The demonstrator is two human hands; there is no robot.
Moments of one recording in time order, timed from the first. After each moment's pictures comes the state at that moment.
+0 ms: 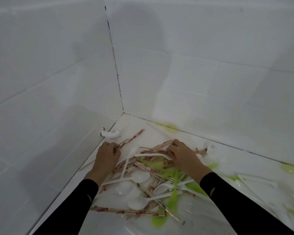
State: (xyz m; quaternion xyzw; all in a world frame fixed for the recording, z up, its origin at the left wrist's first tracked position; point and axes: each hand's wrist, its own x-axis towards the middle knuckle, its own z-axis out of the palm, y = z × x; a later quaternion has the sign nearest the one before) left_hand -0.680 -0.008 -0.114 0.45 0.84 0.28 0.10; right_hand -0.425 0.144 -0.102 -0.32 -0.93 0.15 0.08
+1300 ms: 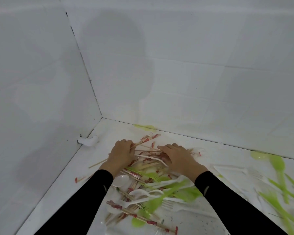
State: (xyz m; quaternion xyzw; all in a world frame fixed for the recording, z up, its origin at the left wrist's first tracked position) left_hand -0.597 0.071 -0.100 0.58 0.78 0.20 0.13; right_hand -0.368 0.153 -0.098 -0.33 -0.94 0.11 0.04
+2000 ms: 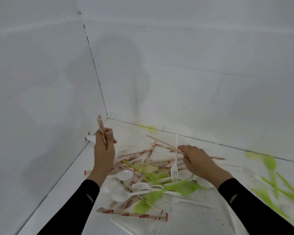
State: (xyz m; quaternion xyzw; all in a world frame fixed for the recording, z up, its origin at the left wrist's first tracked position) left_hand -0.597 0.004 -0.050 0.38 0.66 0.64 0.12; right_hand -0.309 0.127 -0.056 -0.39 -0.91 0.10 0.06
